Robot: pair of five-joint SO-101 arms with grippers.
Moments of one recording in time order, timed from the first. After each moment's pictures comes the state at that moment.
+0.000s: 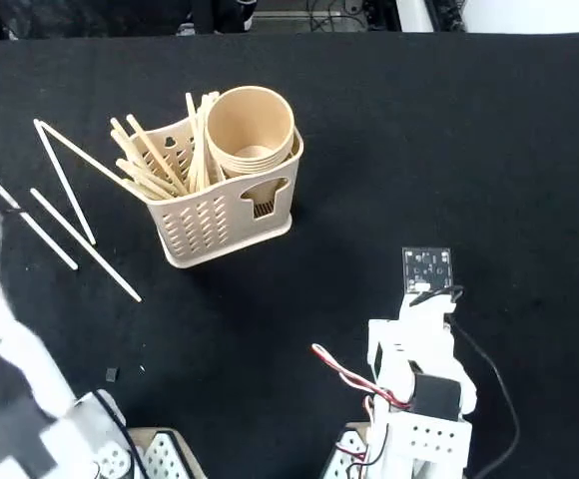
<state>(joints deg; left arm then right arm) -45.8 -14.1 24.7 51.8 -6.4 10.5 -103.3 97.0 74.0 8.0</state>
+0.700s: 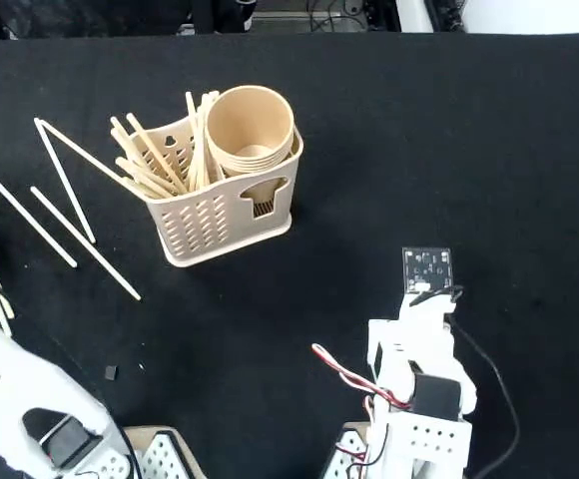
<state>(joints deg) -51.1 44.4 -14.0 52.0 -10.3 10.5 -103.3 97.0 74.0 8.0</state>
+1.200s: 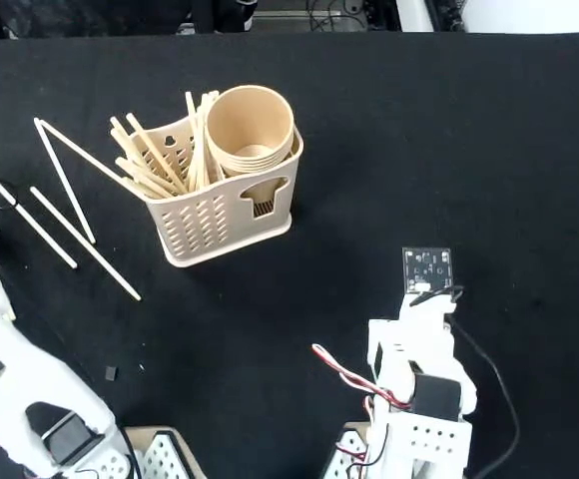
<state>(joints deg) -48.4 46.4 -16.6 59.5 -9.7 10.5 -103.3 97.0 74.0 8.0</state>
